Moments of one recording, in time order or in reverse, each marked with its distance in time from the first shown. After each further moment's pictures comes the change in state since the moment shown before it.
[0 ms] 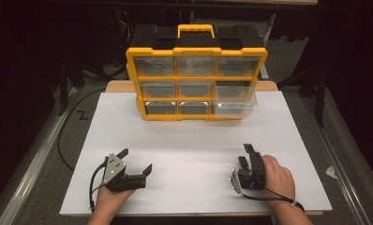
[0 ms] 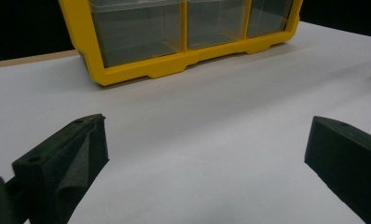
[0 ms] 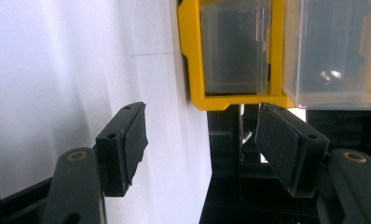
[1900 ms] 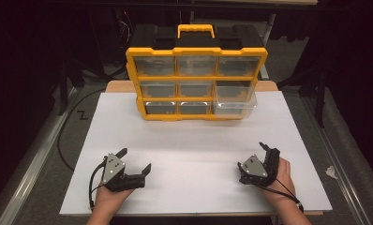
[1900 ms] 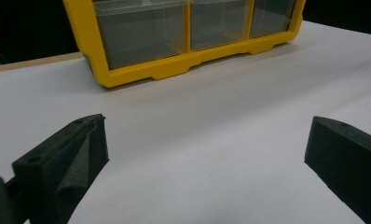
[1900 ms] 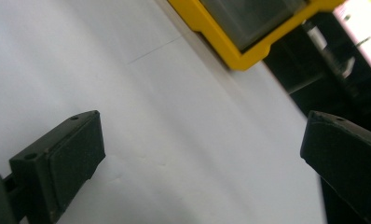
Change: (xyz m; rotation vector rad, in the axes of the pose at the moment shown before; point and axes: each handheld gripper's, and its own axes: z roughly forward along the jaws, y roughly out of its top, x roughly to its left) left arm 0.002 0.002 -0.002 -0.009 0.010 0.007; right arm -0.016 -0.026 0.006 0.037 0.238 0.670
